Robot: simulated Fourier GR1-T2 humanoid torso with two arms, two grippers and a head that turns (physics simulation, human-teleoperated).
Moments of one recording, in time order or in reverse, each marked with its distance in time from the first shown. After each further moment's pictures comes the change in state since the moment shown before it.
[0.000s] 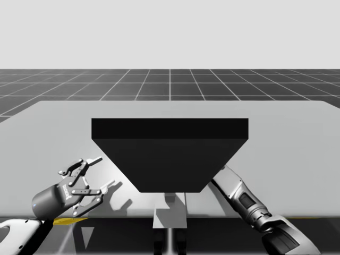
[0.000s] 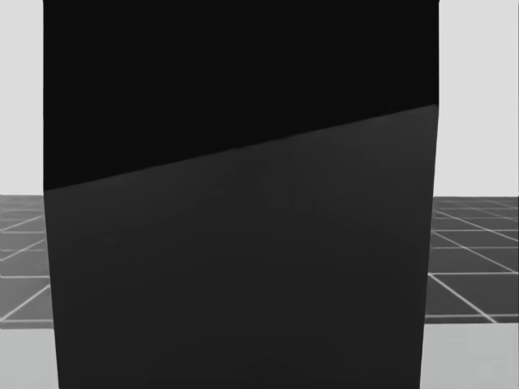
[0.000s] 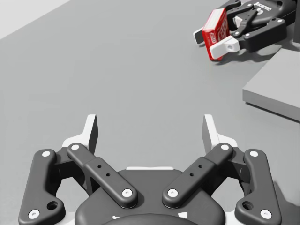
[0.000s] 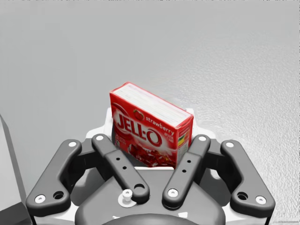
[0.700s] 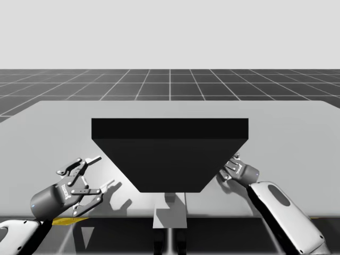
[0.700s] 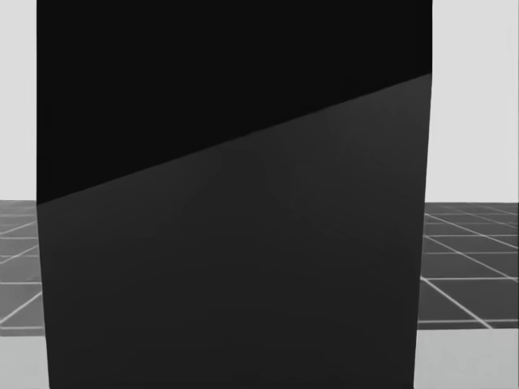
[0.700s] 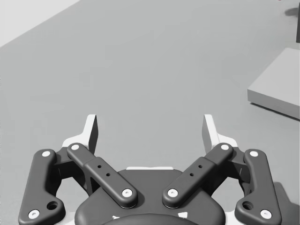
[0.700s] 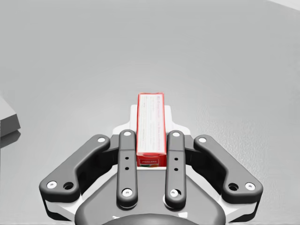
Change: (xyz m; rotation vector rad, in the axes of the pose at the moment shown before) left arm 0.003 0.000 0.000 0.017 0.002 -0.025; right arm 0.005 0.009 0.149 -0.264 -0.086 0.092
